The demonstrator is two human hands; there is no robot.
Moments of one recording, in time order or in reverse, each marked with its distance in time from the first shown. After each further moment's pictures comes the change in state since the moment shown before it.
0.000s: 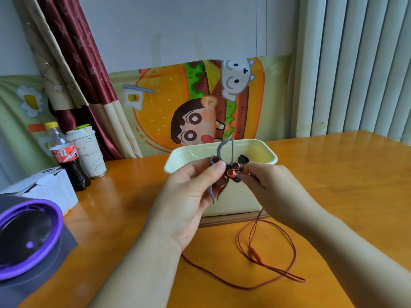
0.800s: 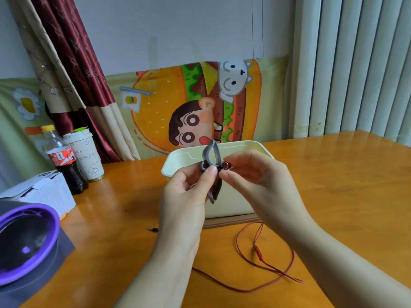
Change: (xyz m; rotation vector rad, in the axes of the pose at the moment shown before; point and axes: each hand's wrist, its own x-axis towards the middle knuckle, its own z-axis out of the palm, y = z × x) left_hand 0.001 -0.022 0.005 0.149 0.216 0.223; right_hand -0.004 -0.021 0.006 0.678 0.203 0.026
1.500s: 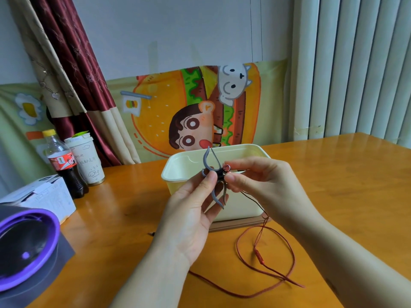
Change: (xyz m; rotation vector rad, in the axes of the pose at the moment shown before) left_hand 0.000 0.005 0.000 -0.306 -0.139 -0.279; right_hand 0.006 0.001 -0.016 0.114 -0.117 0.104
